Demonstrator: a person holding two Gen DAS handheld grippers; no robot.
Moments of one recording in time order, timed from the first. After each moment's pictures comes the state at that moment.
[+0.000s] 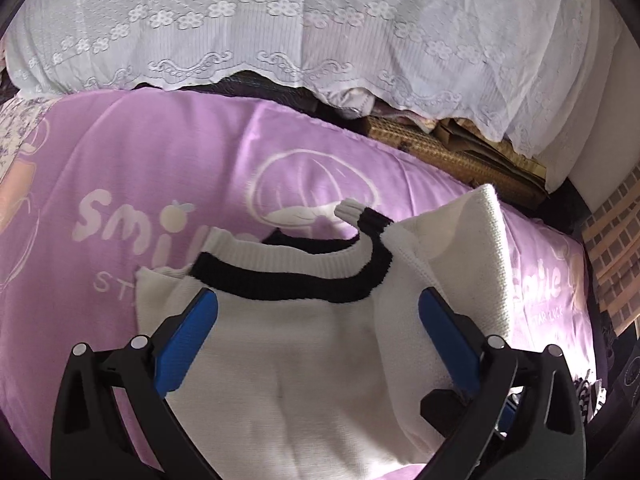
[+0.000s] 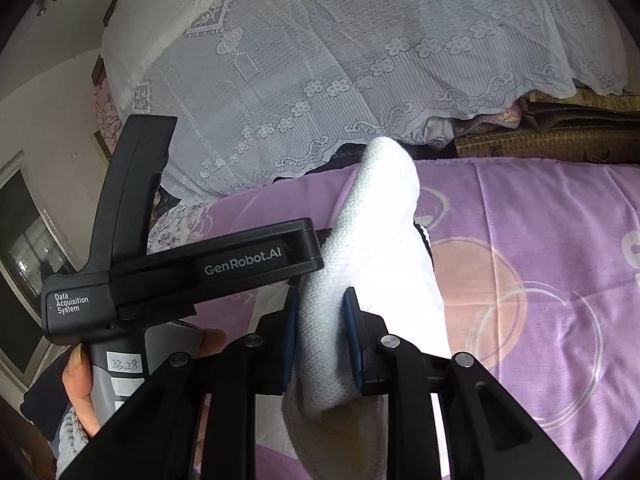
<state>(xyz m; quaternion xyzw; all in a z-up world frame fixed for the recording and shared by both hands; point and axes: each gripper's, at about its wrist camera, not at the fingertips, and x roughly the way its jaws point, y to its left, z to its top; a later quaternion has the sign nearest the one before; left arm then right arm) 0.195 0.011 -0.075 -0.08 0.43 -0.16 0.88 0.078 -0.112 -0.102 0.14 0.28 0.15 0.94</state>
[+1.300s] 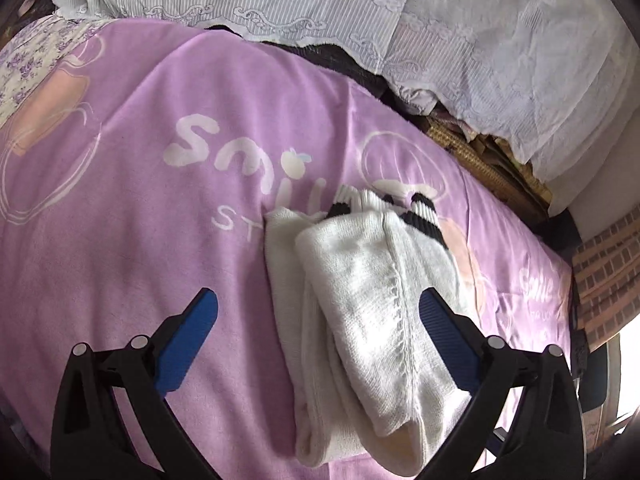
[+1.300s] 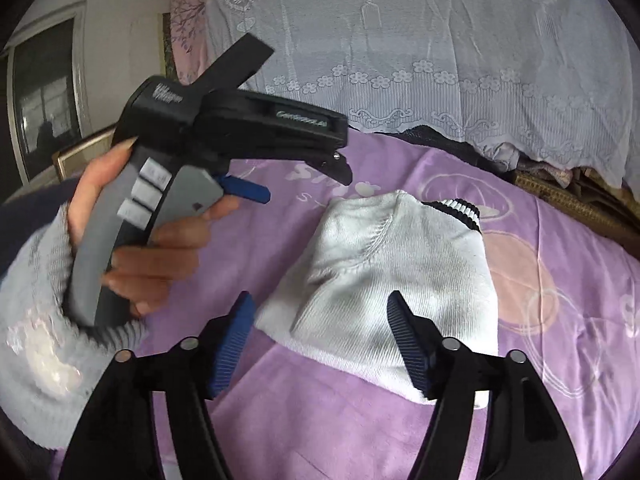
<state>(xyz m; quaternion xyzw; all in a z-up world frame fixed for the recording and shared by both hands) 0.186 0.143 -0.115 -0.15 0.48 -0.15 0.85 -0.009 0.014 -0.139 -0.08 0.29 0.20 0.93</state>
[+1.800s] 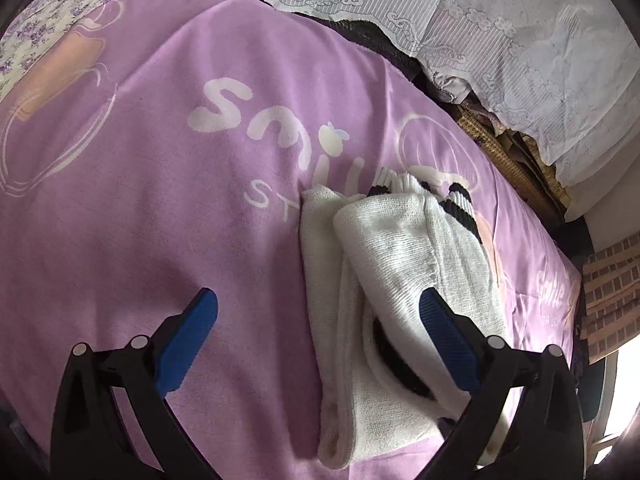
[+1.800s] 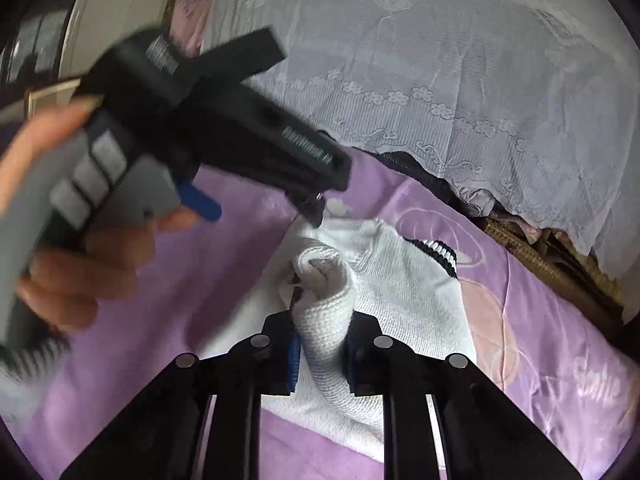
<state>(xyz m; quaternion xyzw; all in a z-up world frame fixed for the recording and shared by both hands) 0.196 0.164 -0.134 -0.17 0.51 -0.13 0.83 0.026 0.044 -0.137 -0.16 0.25 0.12 0.95</state>
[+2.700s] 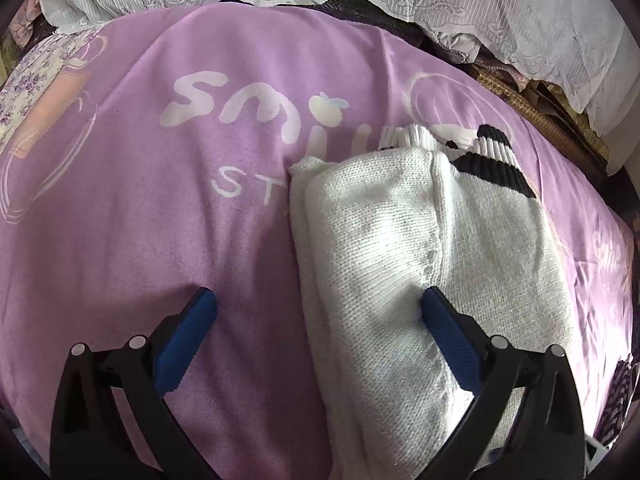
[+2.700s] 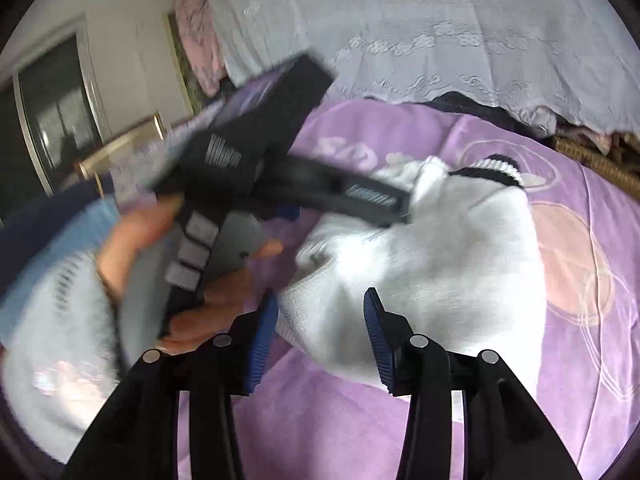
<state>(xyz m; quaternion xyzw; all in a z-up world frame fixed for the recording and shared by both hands) 0.198 0.120 -0.165 -0.06 0.51 -0.08 0.85 0.045 -0.017 -0.149 0.01 0.33 0.26 0.91</state>
